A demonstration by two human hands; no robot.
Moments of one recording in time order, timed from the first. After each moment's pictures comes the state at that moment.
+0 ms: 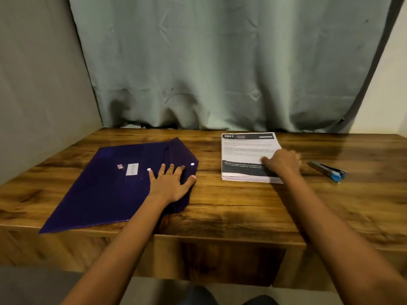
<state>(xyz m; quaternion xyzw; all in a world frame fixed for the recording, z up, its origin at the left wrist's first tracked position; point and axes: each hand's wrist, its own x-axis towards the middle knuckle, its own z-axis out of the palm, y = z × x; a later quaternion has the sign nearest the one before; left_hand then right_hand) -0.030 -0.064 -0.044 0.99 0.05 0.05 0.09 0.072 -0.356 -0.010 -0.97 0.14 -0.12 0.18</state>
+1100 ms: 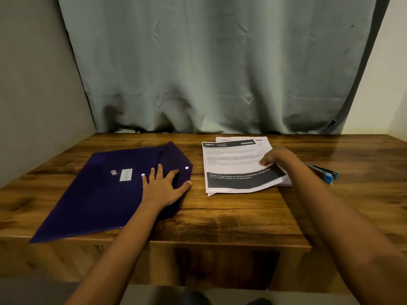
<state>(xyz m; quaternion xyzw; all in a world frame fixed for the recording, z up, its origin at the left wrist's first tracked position) -0.027 -0.062 -0.047 0.99 0.07 0.07 0.11 0.080 -0.368 0.027 -0.95 0.12 0.07 0.29</state>
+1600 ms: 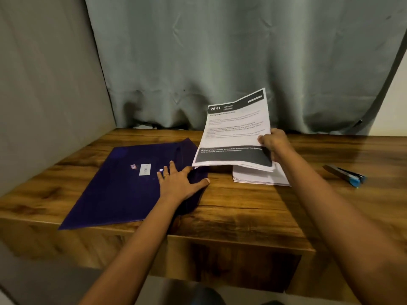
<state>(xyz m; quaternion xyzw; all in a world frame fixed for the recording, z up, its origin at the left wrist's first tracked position) -0.032 -0.064 -0.041 0.97 0.11 0.09 0.18 0.088 -0.303 0.037 -0.79 0.06 -0.10 0.60</state>
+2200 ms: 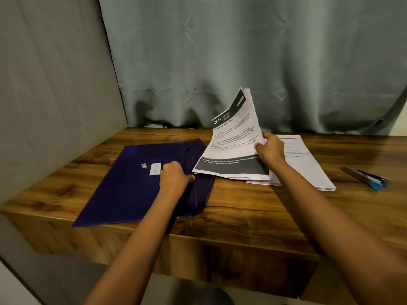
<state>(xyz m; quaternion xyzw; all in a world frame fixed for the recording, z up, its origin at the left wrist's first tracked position) -0.036 -0.041 -0.019 0.92 0.23 0.14 0.27 0.068 -0.261 0.014 -0.85 -0.03 -0.17 0.49</state>
